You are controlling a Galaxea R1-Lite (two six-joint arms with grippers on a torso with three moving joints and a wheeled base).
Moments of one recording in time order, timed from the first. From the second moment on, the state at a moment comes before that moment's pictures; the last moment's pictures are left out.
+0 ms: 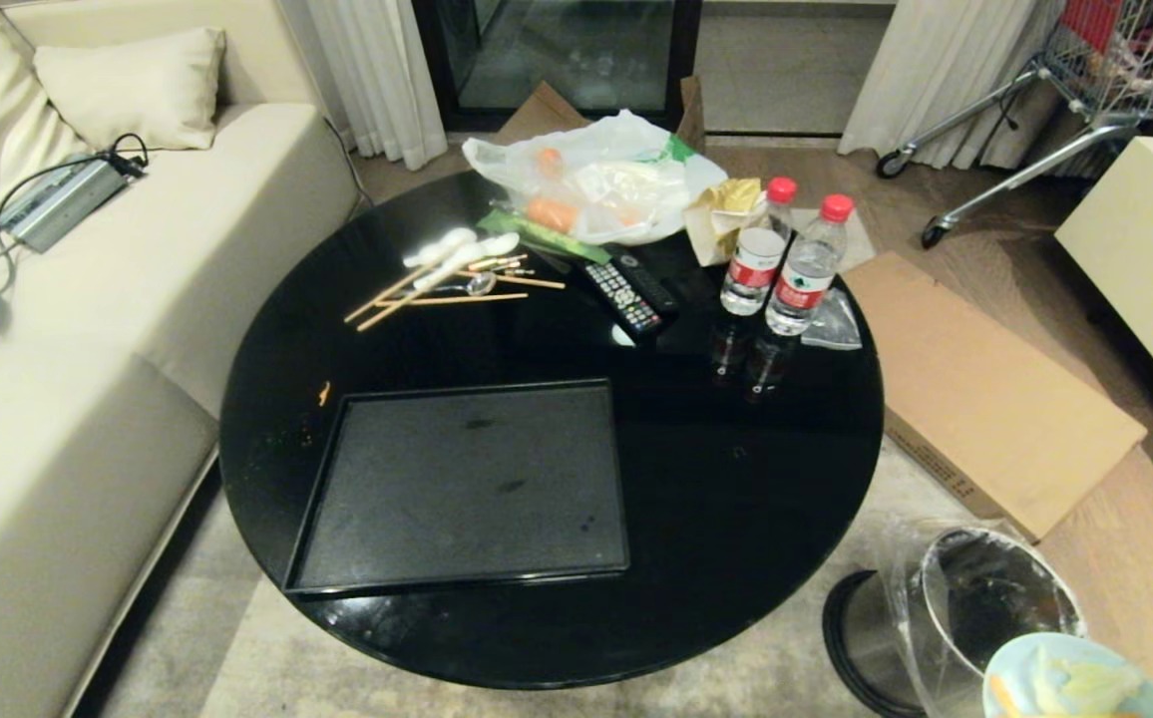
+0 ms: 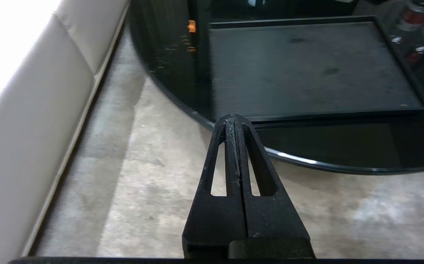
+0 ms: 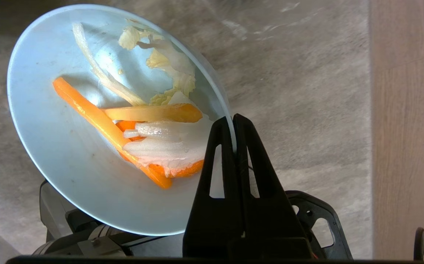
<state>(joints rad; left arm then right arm) 0.00 0.00 0.00 -0.01 0.01 -0.01 0.05 1.06 -0.34 0.25 -0.14 0.40</state>
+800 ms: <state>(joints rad) 0.00 0.00 0.00 -0.01 0.01 -0.01 0.04 1.07 -0.36 0.25 -0.14 0.40</state>
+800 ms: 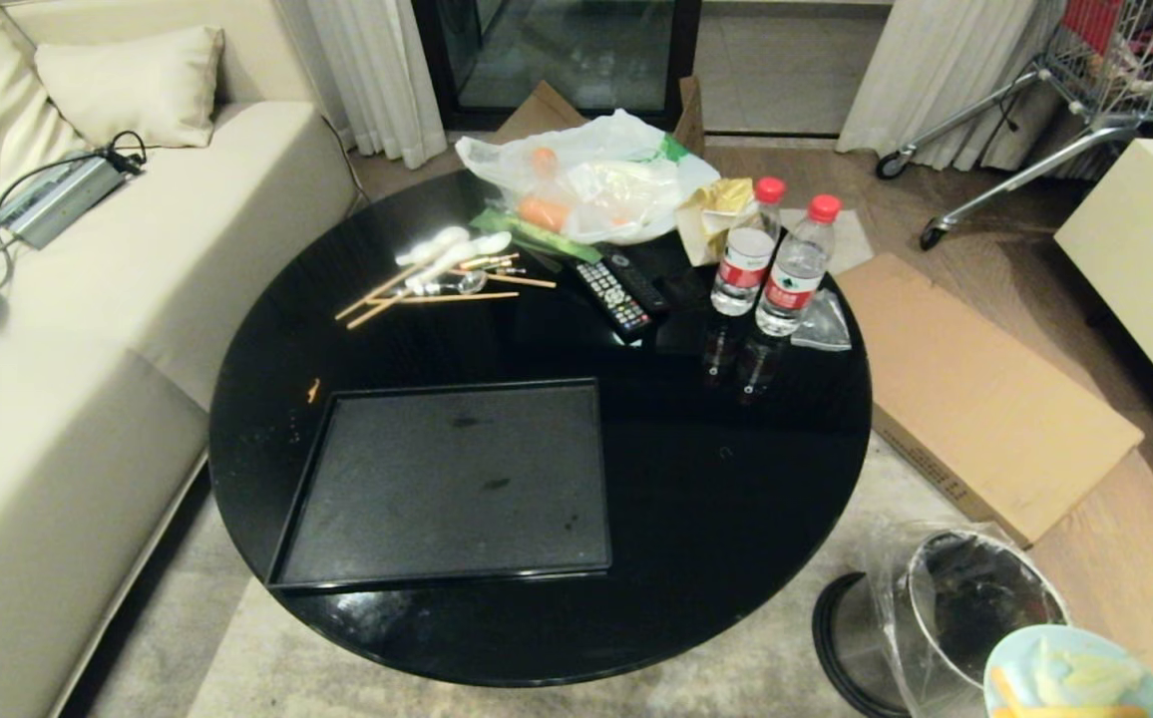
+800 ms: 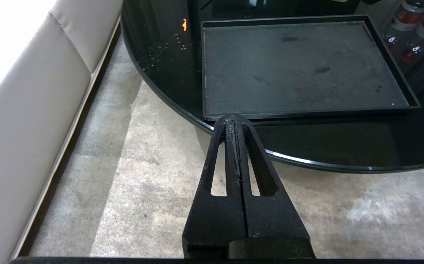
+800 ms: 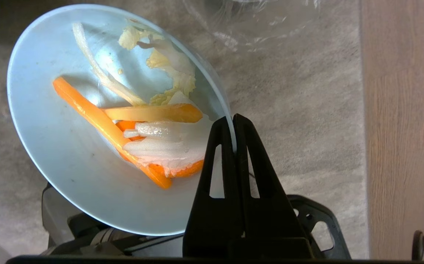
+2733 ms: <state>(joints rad) 0.00 0.00 0.00 -0.01 0.01 -0.01 0.05 1.05 -0.42 0.24 -0.18 0.40</state>
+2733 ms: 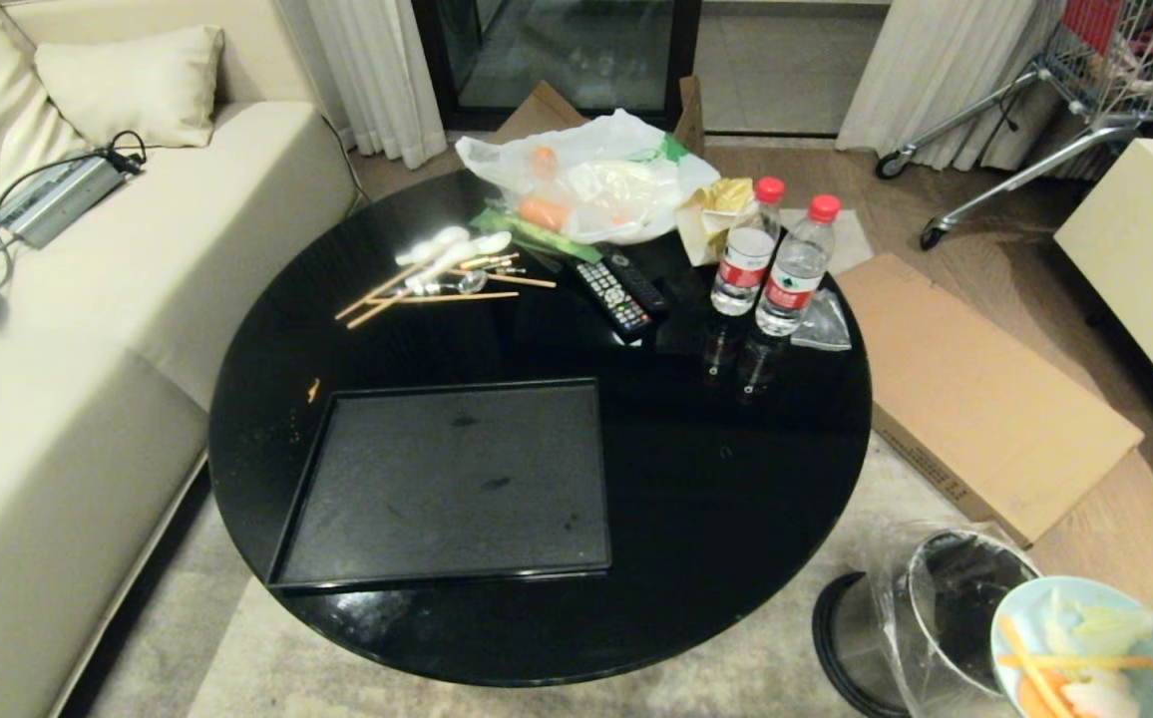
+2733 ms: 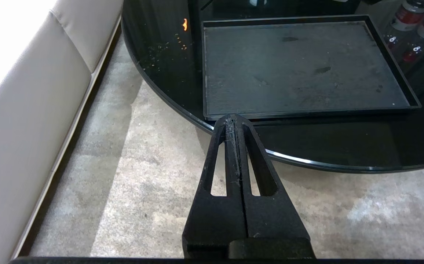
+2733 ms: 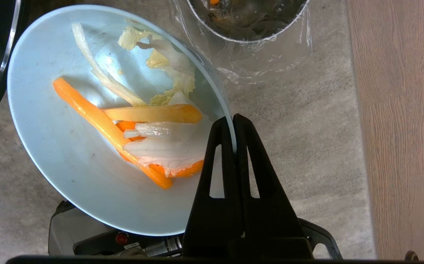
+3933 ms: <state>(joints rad) 0.00 0.00 0.00 -0.01 0.01 -0.01 0.05 1.06 -0.42 0.24 -0.18 0.40</state>
